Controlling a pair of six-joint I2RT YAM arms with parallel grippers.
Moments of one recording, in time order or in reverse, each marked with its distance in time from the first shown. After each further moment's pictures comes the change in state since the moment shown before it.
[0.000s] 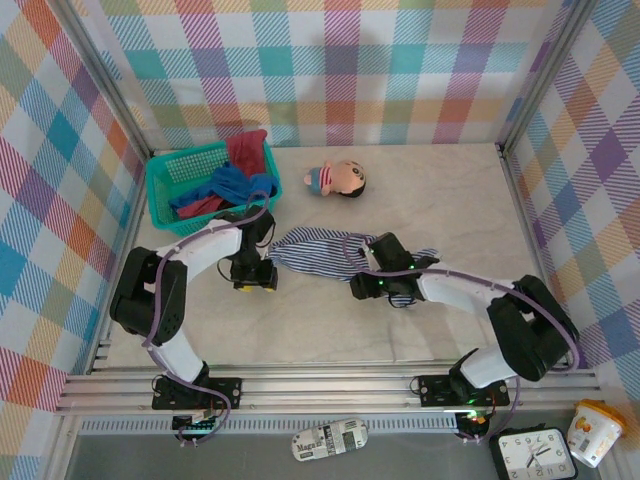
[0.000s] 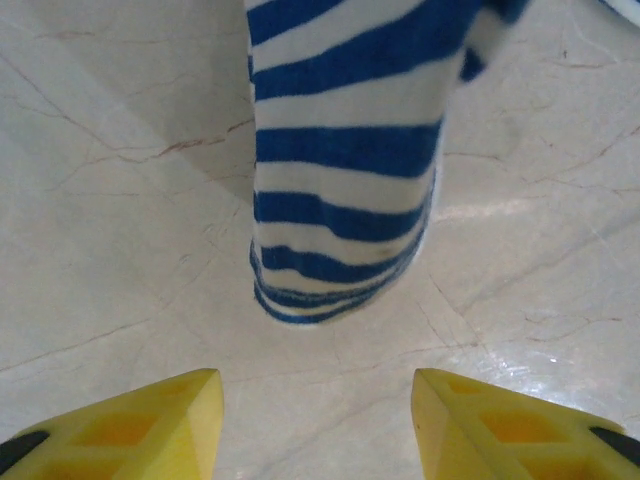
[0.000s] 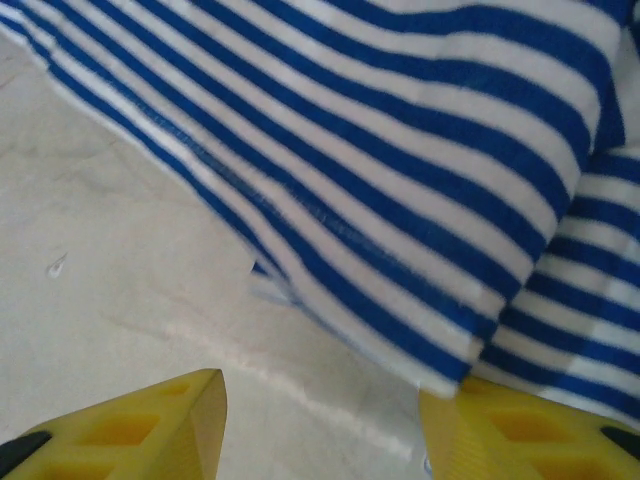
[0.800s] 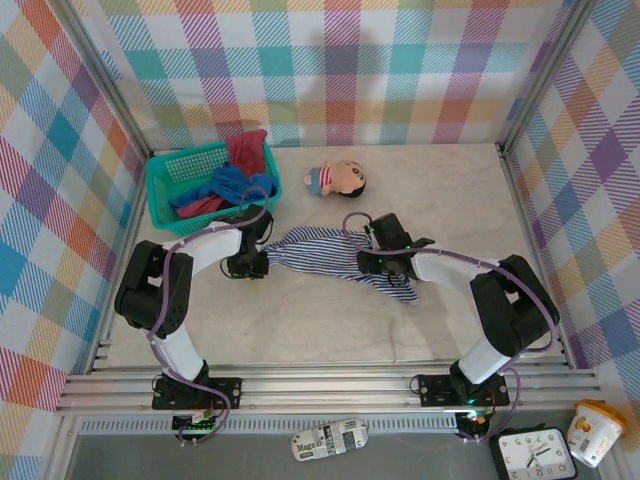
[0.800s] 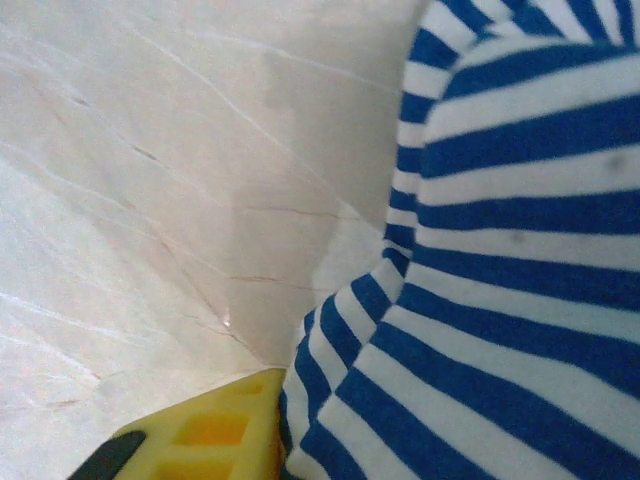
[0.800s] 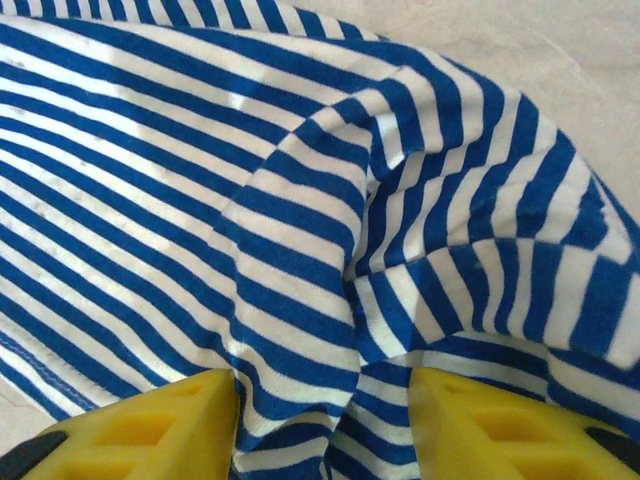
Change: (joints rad) left arm 0.039 0.049 -0.040 0.208 -0.213 -0.024; right arm -0.103 0.127 0.131 0.040 0.138 -0.047
